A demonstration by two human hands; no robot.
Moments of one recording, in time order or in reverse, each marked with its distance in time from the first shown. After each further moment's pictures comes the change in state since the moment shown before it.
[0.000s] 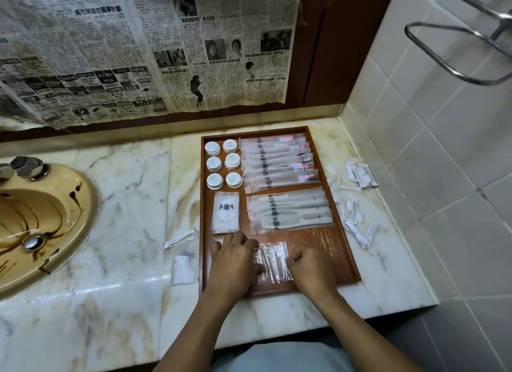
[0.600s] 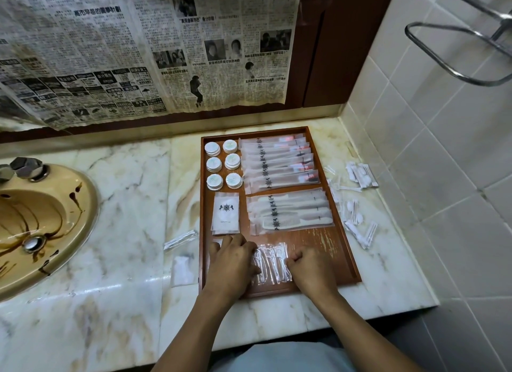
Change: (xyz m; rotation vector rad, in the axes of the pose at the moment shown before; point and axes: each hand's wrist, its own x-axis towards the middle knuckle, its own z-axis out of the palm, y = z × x) left_hand 0.000 -0.002 -0.004 0.060 -0.063 0.016; right_hand 0.003 0.002 0.001 0.026 -0.022 0.018
